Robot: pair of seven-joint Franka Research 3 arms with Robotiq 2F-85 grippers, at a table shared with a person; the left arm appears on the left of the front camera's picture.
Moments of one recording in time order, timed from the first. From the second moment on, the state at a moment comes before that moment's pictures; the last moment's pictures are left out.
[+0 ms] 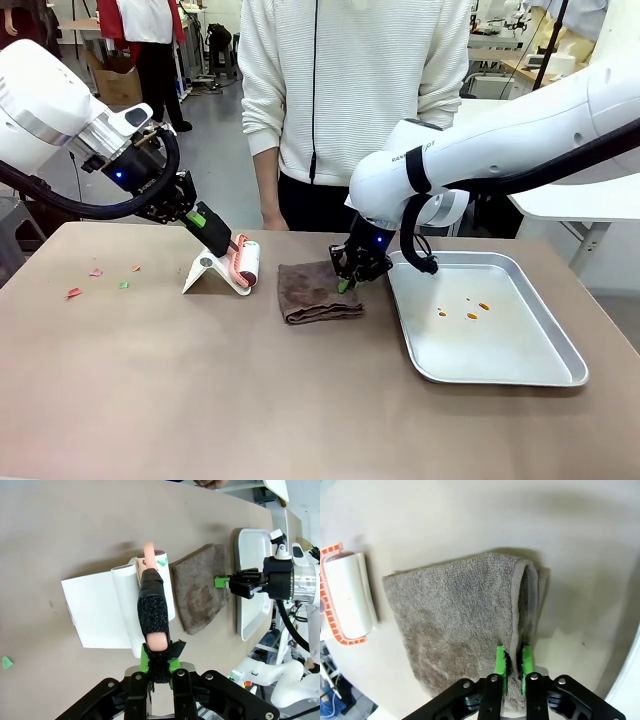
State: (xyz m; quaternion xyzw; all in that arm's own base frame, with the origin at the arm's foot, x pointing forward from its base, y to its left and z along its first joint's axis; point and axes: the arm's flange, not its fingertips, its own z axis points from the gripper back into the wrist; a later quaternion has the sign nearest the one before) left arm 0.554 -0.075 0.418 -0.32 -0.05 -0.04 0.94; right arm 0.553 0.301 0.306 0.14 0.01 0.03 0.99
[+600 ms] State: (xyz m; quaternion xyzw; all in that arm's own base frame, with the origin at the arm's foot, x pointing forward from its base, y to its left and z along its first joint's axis) left arm 0.554 -0.076 0.420 -0.32 -0.05 -0.05 0.94; right arm 0.553 0.301 0.306 0.14 0.01 0.03 0.99
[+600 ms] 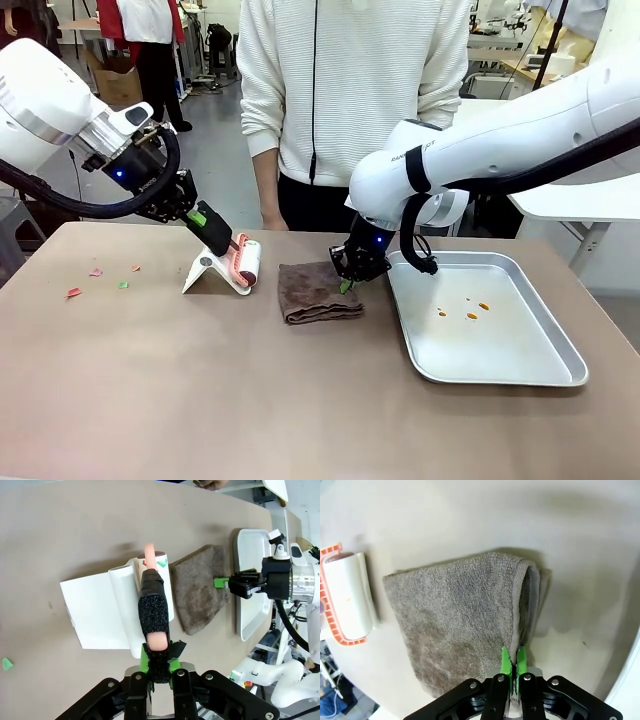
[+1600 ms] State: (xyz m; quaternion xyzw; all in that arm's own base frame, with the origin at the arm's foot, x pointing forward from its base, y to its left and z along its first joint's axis) left arm 0.528 -0.044 0.467 -0.48 -0.13 -0.08 0.86; right arm 0.541 0.240 0.372 0.49 0.00 0.05 0.87
